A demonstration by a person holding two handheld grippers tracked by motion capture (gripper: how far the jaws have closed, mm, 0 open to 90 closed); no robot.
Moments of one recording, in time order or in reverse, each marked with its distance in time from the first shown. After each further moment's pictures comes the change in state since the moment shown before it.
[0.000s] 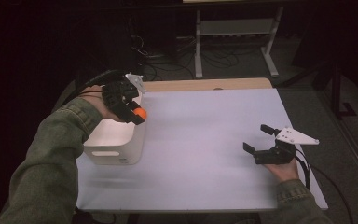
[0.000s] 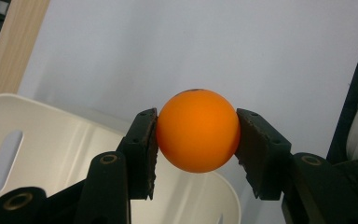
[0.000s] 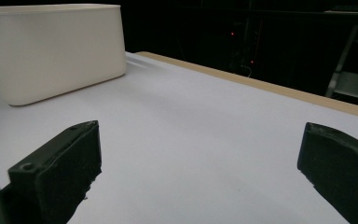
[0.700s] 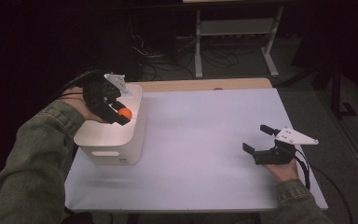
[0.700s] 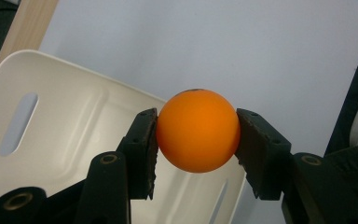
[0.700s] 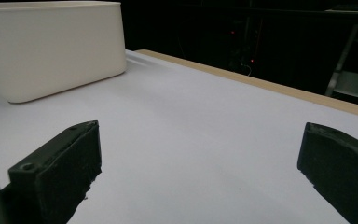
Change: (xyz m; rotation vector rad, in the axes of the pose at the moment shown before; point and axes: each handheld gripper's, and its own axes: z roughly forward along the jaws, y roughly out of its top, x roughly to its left) left arm 0.003 -0.034 -0.020 -0.014 0.027 -0.047; right arm 0.001 0.000 0.000 0.008 0.000 -0.004
